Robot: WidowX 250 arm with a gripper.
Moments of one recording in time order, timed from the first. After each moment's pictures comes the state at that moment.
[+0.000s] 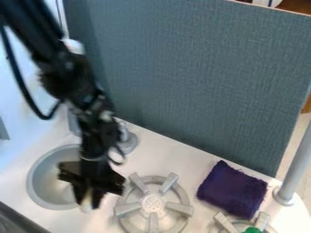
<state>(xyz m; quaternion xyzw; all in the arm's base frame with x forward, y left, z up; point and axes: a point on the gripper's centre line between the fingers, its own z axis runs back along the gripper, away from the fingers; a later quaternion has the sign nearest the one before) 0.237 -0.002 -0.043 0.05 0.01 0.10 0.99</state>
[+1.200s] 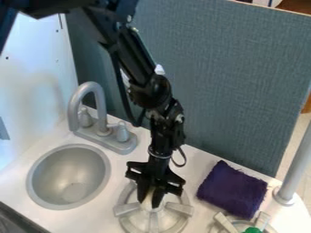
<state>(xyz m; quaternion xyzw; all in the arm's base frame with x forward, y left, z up) 0.307 -0.050 -0.094 0.03 0.10 0.06 0.99</state>
